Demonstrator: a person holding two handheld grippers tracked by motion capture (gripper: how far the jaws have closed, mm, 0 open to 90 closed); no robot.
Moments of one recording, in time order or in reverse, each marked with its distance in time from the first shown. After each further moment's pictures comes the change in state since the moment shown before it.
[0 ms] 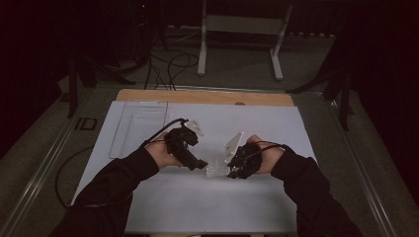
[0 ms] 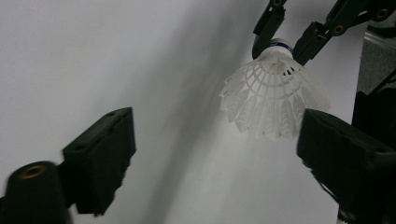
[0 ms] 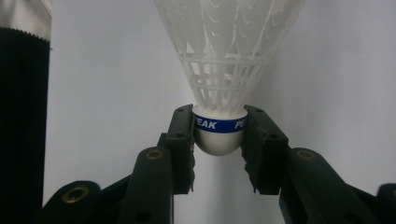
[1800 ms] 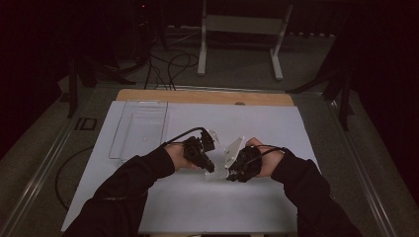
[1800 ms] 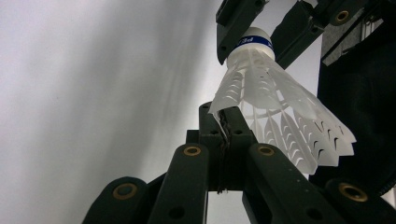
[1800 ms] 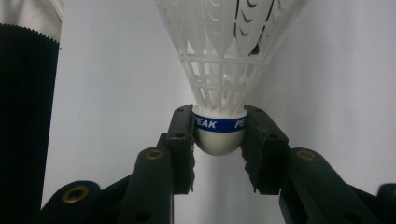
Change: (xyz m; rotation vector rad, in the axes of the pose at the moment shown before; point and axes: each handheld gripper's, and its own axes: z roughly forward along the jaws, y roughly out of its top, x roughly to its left) left arm -0.005 0.019 0.049 0.159 -0.209 0.022; right arm 0.010 0.001 0.001 -0.030 -0.015 -0.061
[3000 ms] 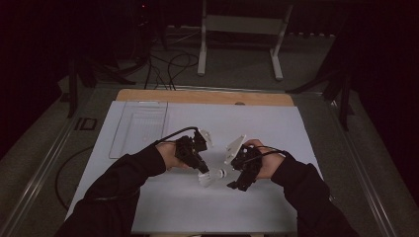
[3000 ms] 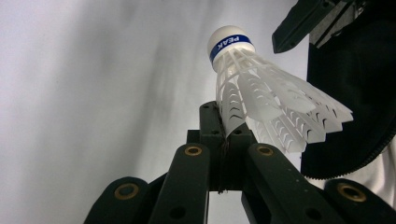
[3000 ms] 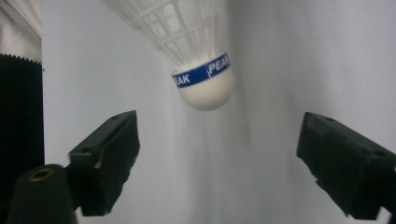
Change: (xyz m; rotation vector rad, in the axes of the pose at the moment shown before) left arm 0.001 -0.017 -0.018 0.009 -0.018 0.064; right arm -0.001 -0.008 0.006 -0.009 -0.028 0.174
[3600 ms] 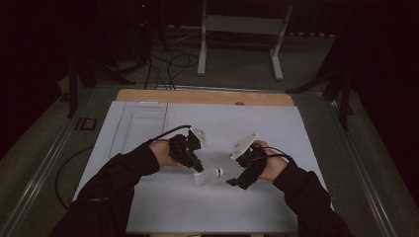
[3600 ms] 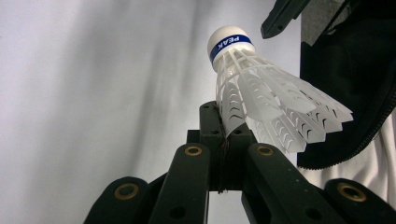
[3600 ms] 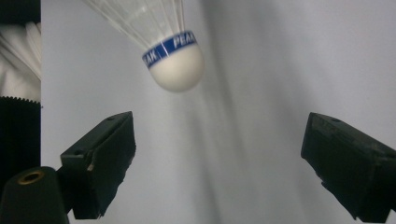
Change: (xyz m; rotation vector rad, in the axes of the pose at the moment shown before) left arm -0.003 -0.010 -0.014 -0.027 0.002 0.021; right arm -0.002 -0.016 -0.003 -0.164 -0.039 0.092
